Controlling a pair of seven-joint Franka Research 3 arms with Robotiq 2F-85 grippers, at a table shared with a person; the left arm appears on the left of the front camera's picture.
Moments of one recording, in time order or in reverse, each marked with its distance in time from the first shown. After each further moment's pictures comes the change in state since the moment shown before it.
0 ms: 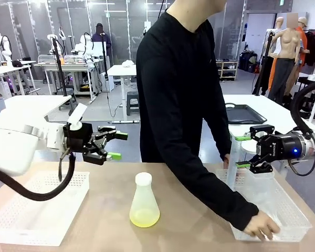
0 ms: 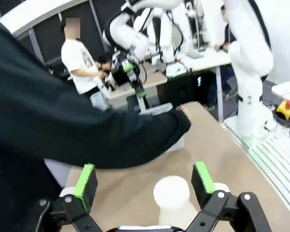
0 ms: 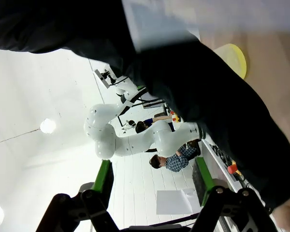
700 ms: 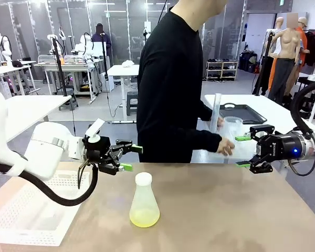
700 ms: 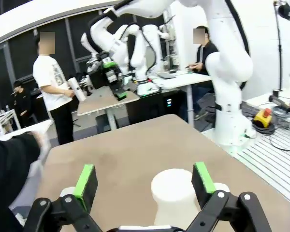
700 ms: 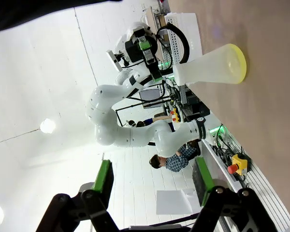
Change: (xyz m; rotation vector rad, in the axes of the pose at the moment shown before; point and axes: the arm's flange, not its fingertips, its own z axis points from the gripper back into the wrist) left arm -0.077 0.028 -0.034 -0.181 -0.125 0.070; right arm 0.000 0.000 0.000 0.000 0.000 0.000
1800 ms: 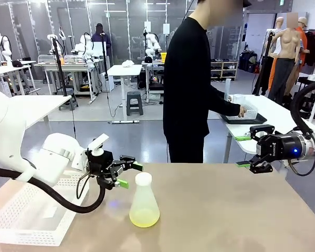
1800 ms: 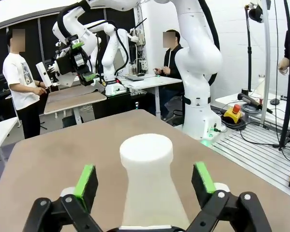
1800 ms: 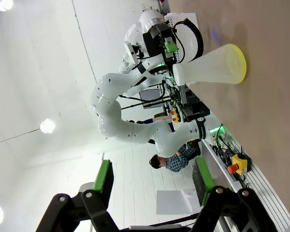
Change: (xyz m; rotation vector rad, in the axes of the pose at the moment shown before) left arm -0.059 -0.004 -0.007 -0.157 -0.030 0.086; right arm 0.000 0.000 0.000 0.000 0.000 0.000
